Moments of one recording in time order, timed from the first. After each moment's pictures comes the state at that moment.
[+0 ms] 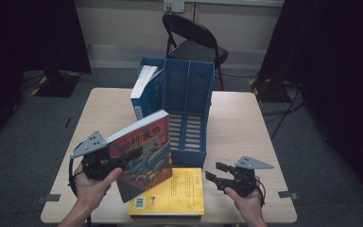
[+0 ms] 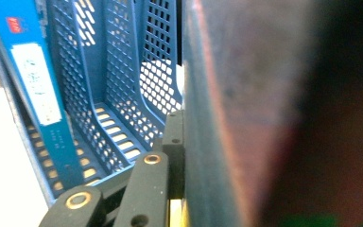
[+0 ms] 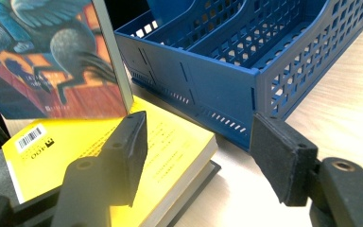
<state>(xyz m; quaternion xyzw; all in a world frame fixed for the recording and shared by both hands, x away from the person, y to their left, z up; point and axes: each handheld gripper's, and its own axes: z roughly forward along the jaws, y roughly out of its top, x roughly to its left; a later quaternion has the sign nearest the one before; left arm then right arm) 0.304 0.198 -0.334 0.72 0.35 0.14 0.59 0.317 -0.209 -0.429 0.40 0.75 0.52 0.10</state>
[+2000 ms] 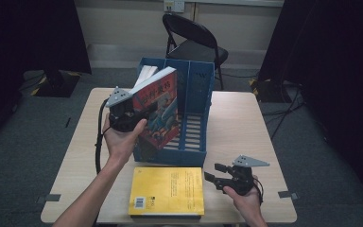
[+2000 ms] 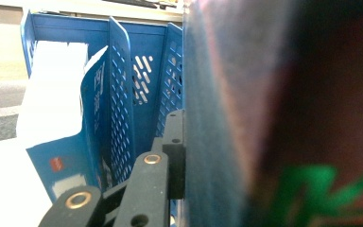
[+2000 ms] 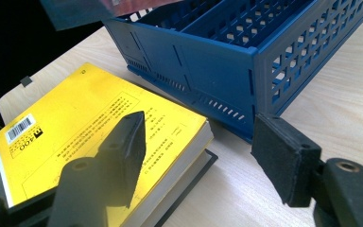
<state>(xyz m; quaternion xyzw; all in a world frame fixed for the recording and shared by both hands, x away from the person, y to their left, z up) 0.402 0.143 -0.292 0.67 0.43 0.21 0.57 0.326 -0.209 -0.440 0.41 0.76 0.51 0.08</state>
